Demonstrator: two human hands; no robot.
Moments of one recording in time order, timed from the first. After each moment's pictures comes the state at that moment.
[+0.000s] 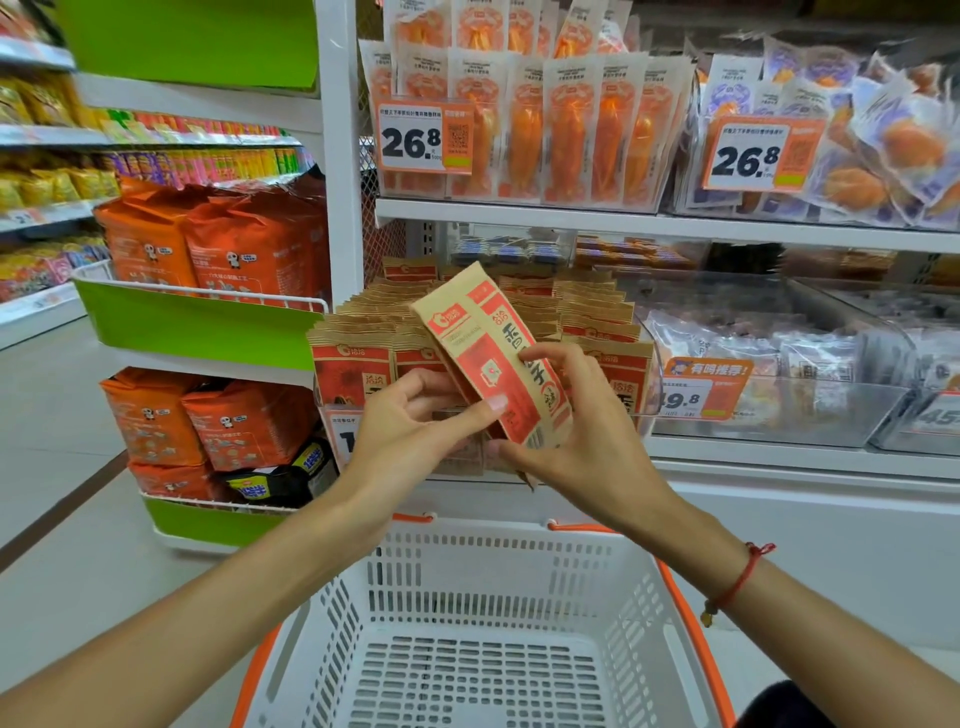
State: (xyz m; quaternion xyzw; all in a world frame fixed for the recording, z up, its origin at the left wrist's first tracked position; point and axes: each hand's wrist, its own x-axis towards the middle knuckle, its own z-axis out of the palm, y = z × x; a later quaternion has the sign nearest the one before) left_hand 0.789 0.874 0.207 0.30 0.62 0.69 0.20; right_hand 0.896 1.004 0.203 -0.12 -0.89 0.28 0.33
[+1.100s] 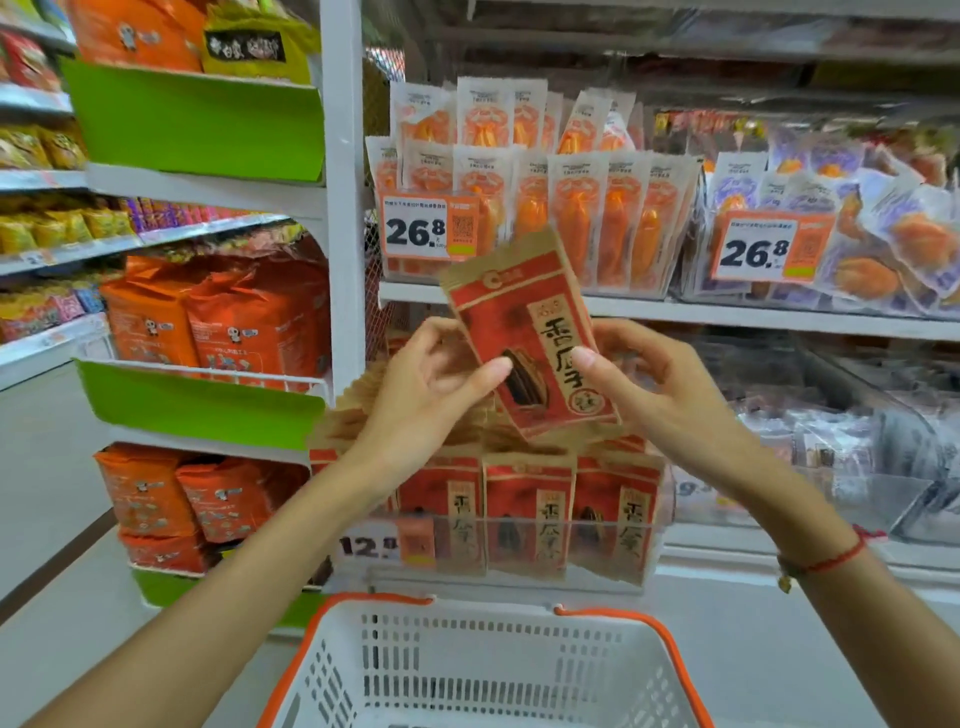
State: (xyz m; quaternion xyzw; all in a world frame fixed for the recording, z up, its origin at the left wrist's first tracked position) left_hand 0.738 0.919 0.287 0.45 0.56 0.68 0.12; right_hand 0.882 1.063 0.312 -0.03 -0.85 0.40 0.34
